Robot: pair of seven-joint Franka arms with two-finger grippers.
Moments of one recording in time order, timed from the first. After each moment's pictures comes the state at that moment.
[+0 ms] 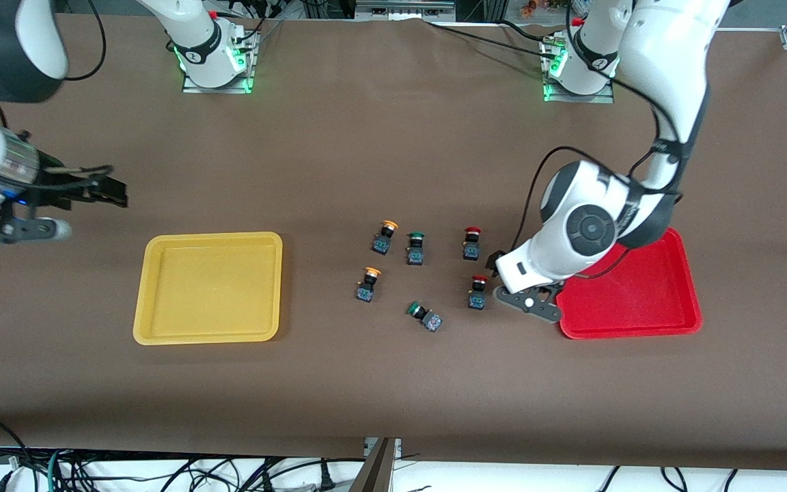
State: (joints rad) left arm -0.24 0.65 -0.16 -1.55 0.02 2.20 -0.01; right arm 0.14 0.24 -0.04 -1.49 0.00 1.59 0.02
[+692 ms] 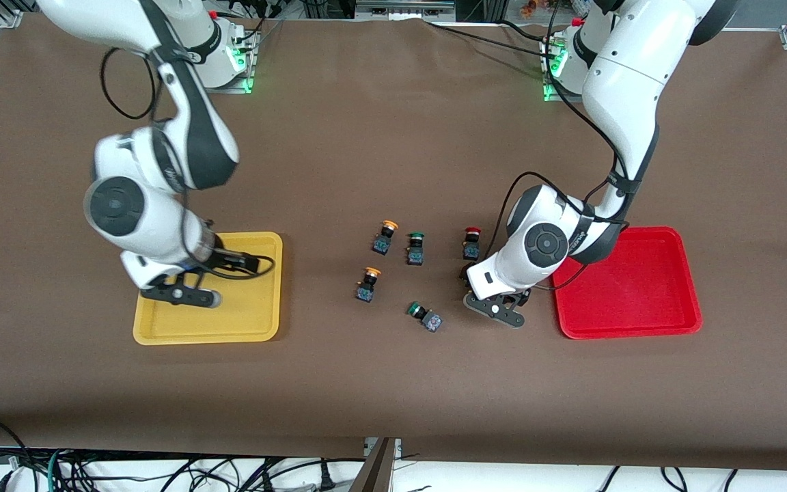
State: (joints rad) left arm -0.29 0.79 -0.16 -1.54 0.02 2.37 -0.01; right arm 0.36 0.53 -0.03 -1.50 0.03 2.01 0.50
